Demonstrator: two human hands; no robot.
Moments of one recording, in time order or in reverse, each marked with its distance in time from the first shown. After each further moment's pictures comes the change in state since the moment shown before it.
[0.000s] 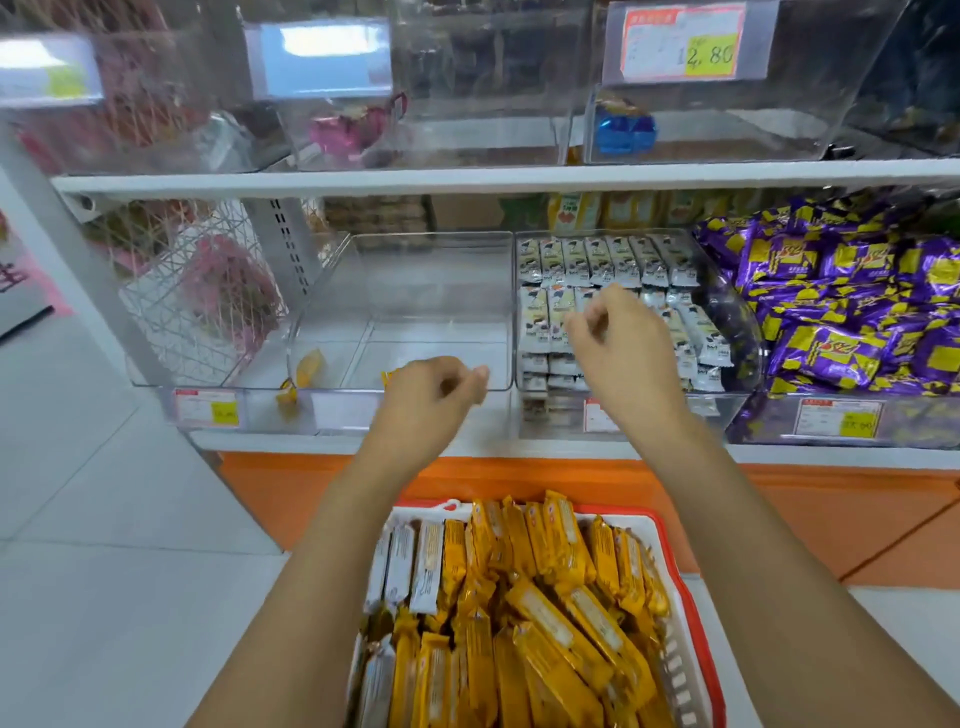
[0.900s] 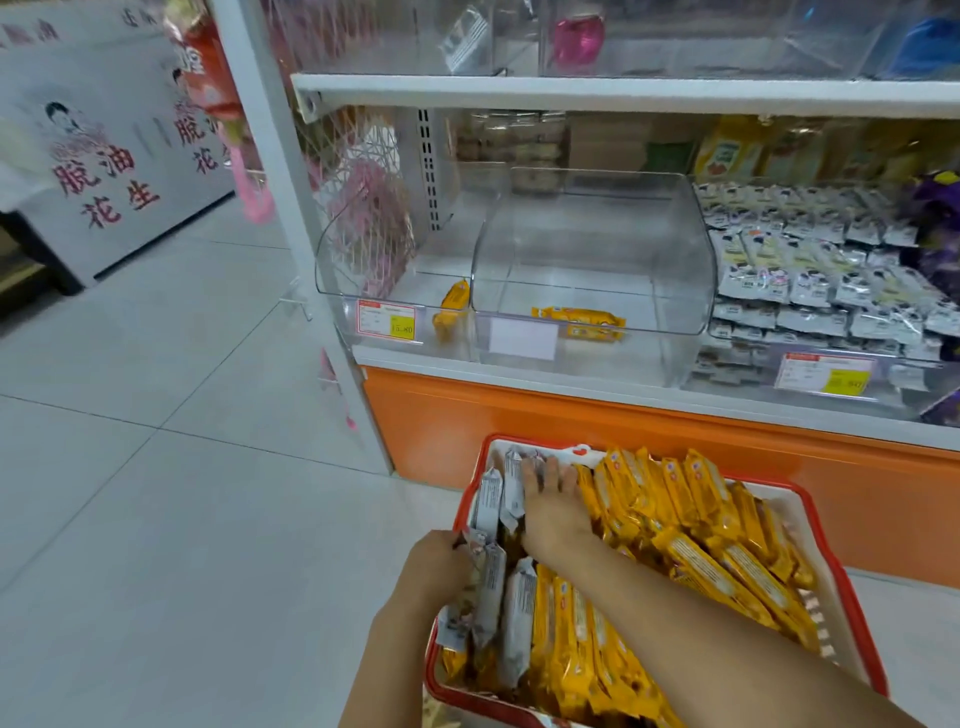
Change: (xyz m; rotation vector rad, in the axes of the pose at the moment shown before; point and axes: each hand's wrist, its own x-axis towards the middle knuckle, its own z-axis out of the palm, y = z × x) left_hand -0.160 -0.226 0.000 0.139 -0.317 -0.693; right_hand -0.186 -0.035 0.249 -0.620 -0.976 0.012
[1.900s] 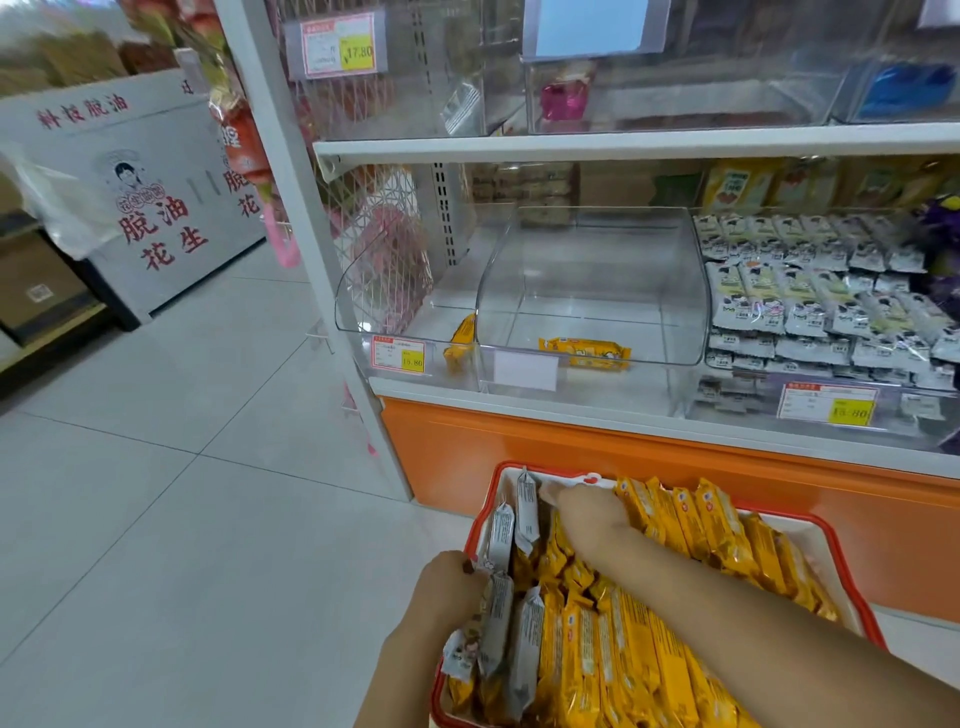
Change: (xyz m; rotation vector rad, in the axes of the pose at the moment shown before) left_hand -0.015 0.022 -0.004 -0.021 0.096 -0.034; right_hand -0.001 0.038 -0.049 -0.087 0.114 -0.181
